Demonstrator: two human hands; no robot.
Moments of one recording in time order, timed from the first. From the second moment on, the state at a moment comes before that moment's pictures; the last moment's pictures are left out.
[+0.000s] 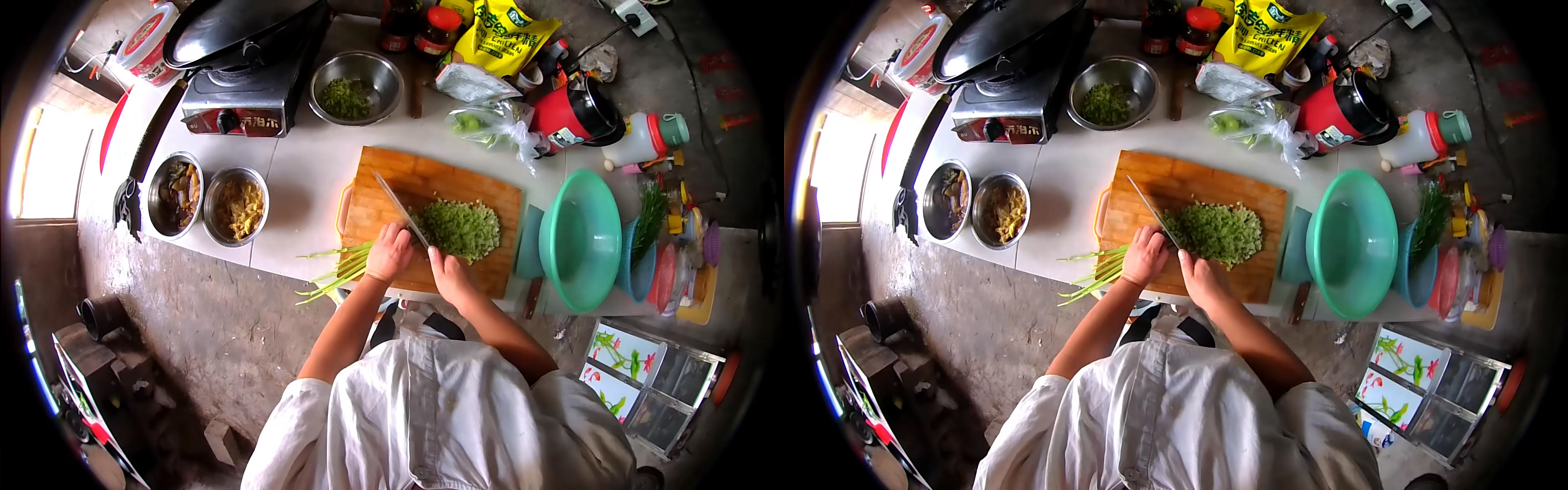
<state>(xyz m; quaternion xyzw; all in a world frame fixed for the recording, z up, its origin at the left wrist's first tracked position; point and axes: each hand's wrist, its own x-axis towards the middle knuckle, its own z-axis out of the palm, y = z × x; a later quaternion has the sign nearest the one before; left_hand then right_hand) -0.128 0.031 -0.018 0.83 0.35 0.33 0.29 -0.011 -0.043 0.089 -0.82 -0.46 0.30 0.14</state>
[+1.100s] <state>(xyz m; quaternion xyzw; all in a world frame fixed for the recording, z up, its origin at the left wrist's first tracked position) -0.154 0.027 -0.017 0.89 0.31 0.25 0.22 -0.017 -0.049 0.073 -0.83 -0.46 0.31 0.10</state>
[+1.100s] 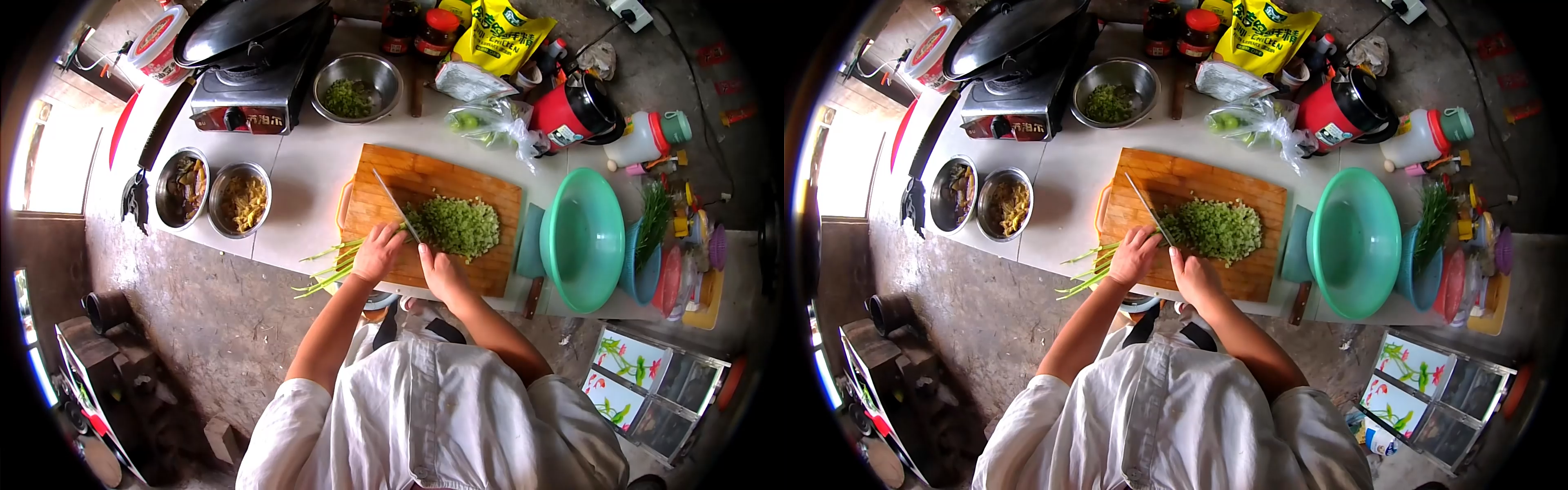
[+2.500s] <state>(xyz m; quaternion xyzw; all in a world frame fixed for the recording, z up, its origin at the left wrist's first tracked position) -0.155 0.029 -0.026 0.85 0.32 0.32 0.27 -0.040 -0.041 0.080 -0.82 -0.48 0.30 0.04</state>
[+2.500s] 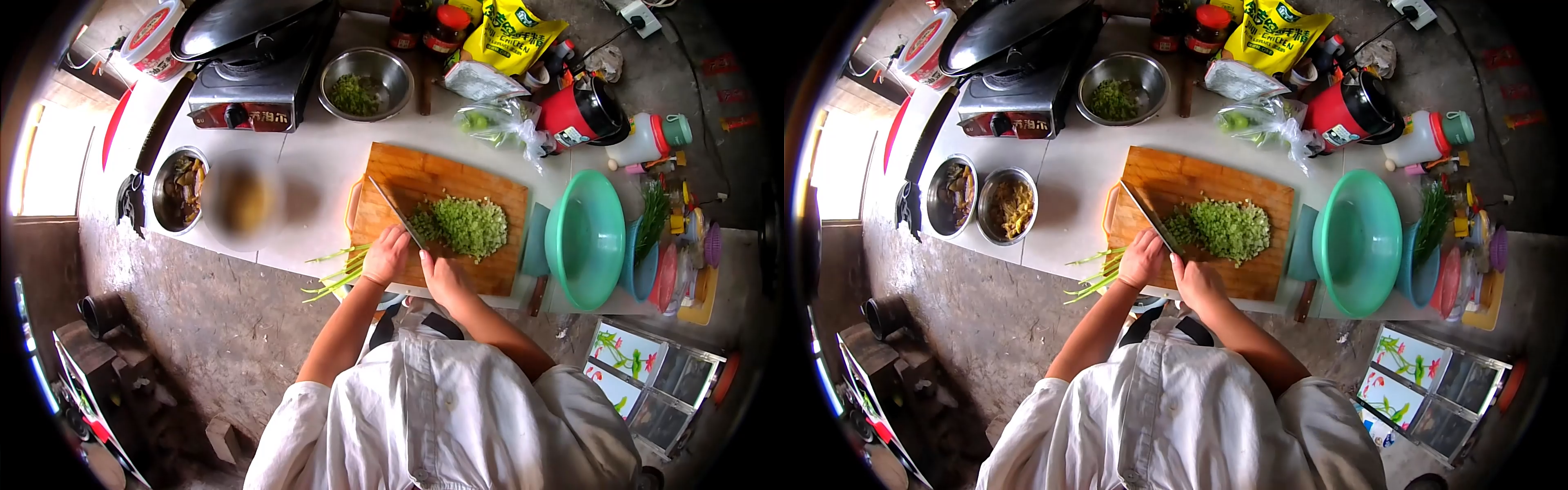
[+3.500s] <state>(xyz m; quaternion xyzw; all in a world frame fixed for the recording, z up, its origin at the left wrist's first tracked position) -0.159 0.029 -0.024 0.85 0.33 0.31 0.28 -0.047 -0.036 0.081 -0.83 -0.47 0.30 0.03</state>
